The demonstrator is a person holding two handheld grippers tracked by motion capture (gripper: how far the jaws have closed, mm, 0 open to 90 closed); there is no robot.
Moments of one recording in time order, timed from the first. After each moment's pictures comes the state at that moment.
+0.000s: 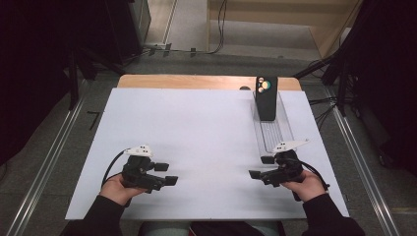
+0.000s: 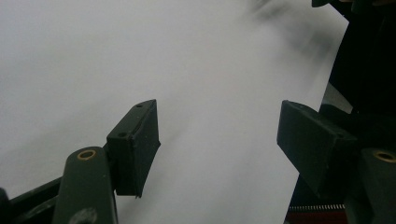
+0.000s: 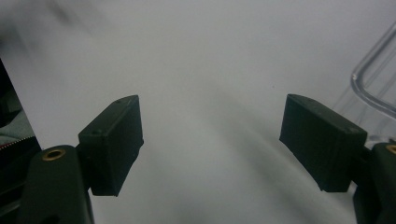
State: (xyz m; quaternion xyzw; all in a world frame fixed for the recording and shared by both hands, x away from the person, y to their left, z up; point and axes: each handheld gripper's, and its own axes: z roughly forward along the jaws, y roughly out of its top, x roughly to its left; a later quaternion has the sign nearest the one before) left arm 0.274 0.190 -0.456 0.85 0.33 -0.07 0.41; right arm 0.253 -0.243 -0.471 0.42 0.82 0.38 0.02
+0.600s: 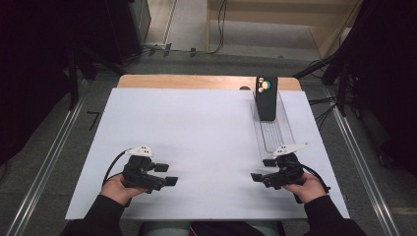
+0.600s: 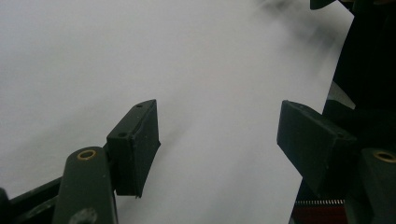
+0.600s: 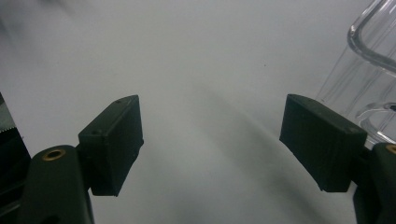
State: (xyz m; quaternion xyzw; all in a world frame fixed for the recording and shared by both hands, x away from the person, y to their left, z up) left arm 0.276 0.190 -0.460 0.85 0.33 -0.07 0.40; right arm 0.250 -0.247 -0.484 0.43 0.82 0.37 0.02
